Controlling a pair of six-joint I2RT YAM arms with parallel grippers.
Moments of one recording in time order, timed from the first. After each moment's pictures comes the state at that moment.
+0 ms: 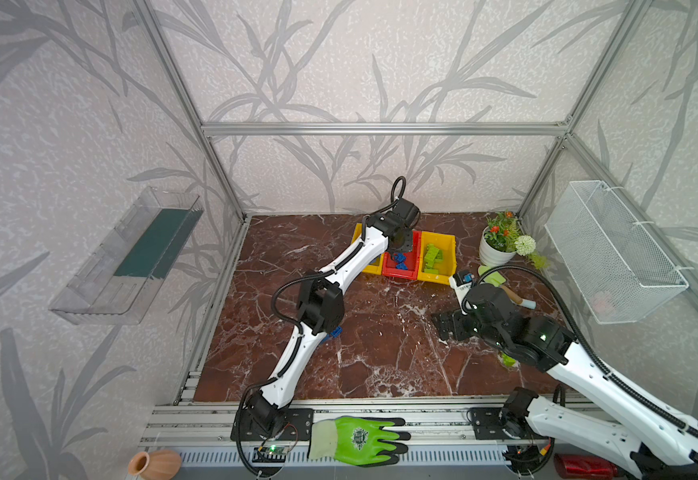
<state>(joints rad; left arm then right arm) -0.65 2.51 2.55 -1.01 -0.15 -0.47 0.77 0.89 0.90 -0.79 0.18 0.40</state>
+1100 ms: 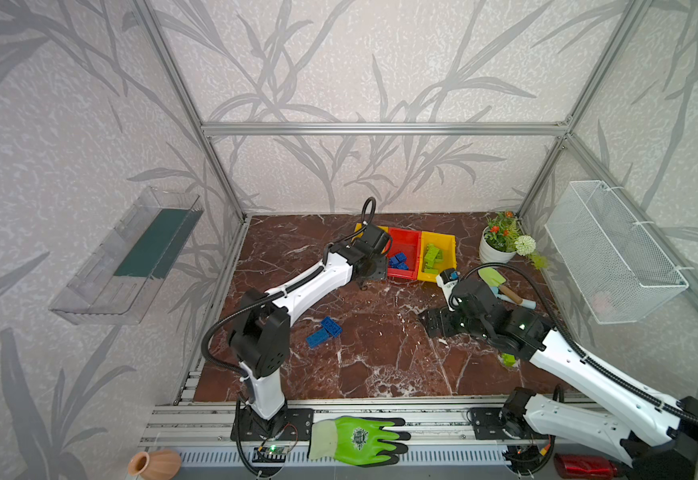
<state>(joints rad) -0.63 1.73 1.39 -0.70 -0.22 -0.52 0.79 1.02 0.90 -0.70 0.09 0.44</state>
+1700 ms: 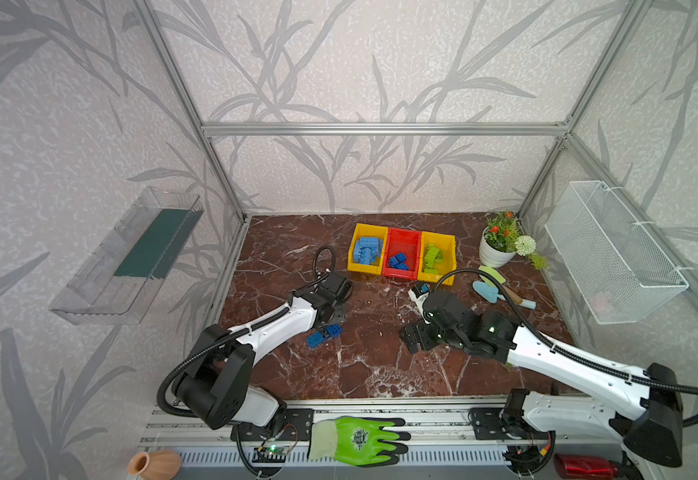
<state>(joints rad) -0.54 1.45 0.84 -0.60 -0.28 -0.71 0.96 1.15 0.90 -0.65 0.12 0.47</state>
